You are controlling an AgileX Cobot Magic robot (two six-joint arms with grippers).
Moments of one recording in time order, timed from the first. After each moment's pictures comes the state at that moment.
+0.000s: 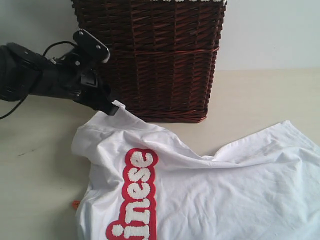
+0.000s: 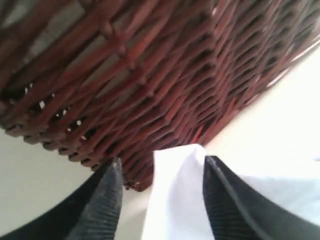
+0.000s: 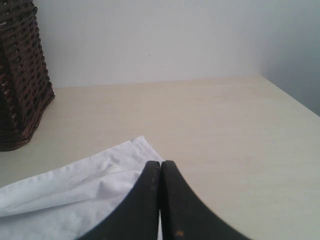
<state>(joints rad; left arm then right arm) -0.41 1.82 -1.09 -1.14 0.10 1.51 -0.22 0.01 0.00 0.24 0.30 -0.23</state>
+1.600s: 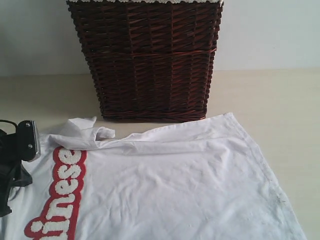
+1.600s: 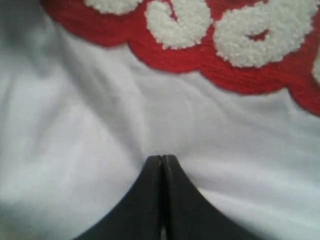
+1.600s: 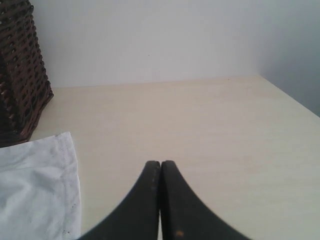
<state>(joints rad) -0.04 1.76 -0.66 -0.58 0.29 1.72 -0.22 0.01 0.00 0.24 0.30 -0.23</state>
